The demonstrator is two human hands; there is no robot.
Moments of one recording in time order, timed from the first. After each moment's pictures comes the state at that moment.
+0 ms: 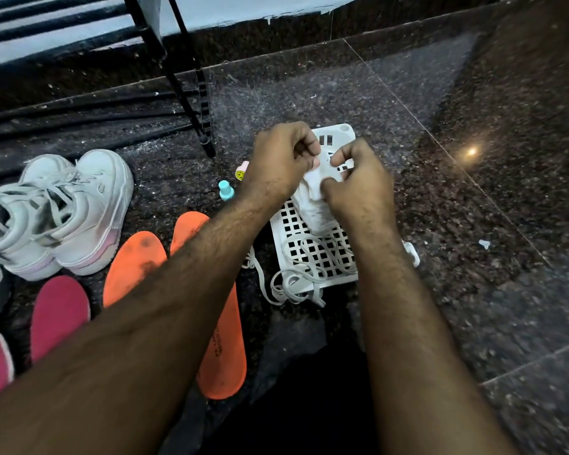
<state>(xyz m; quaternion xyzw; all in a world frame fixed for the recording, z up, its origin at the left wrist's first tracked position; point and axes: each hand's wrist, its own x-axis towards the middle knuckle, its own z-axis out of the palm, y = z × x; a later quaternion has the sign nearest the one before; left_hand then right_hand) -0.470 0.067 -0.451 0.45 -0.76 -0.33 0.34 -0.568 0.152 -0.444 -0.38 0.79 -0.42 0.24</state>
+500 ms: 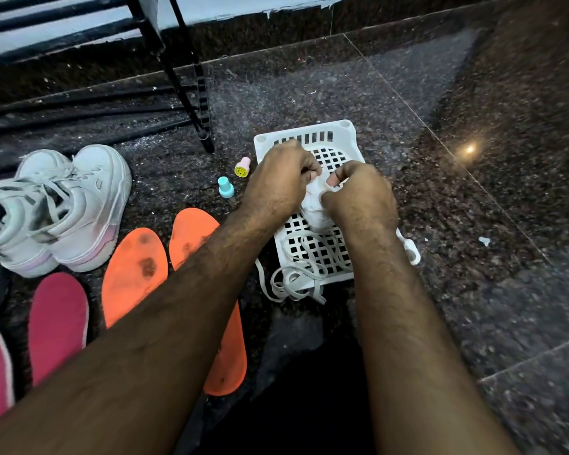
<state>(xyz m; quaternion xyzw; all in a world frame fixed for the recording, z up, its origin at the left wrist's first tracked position) -0.468 0.073 -0.473 0.46 -0.83 -0.20 0.22 -0.569 0.150 -0.452 -0.35 0.86 -0.29 0.23</state>
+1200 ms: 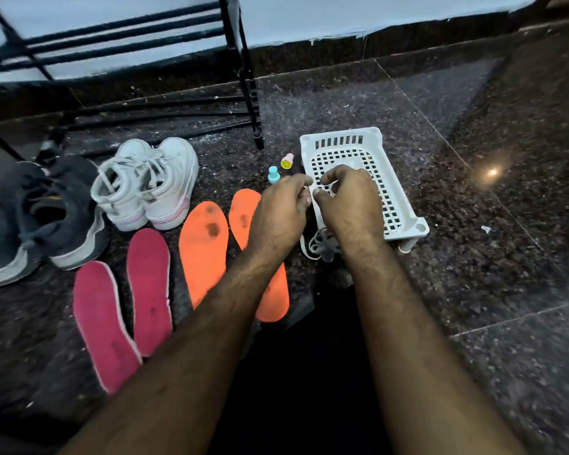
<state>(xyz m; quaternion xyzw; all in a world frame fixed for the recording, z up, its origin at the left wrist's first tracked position) -0.380 0.182 -0.451 0.51 -0.76 -0.24 0.33 -0.494 0.211 -0.423 -0.48 0.79 -0.33 0.17</state>
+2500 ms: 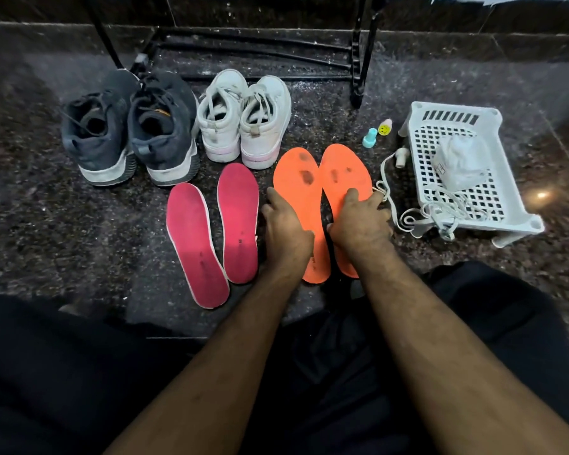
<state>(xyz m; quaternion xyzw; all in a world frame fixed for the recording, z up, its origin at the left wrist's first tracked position) -0.243 0.246 -0.517 0.77 -0.51 -0.30 0.25 -0.357 0.226 -0.503 -0.56 0.80 0.01 0.20</state>
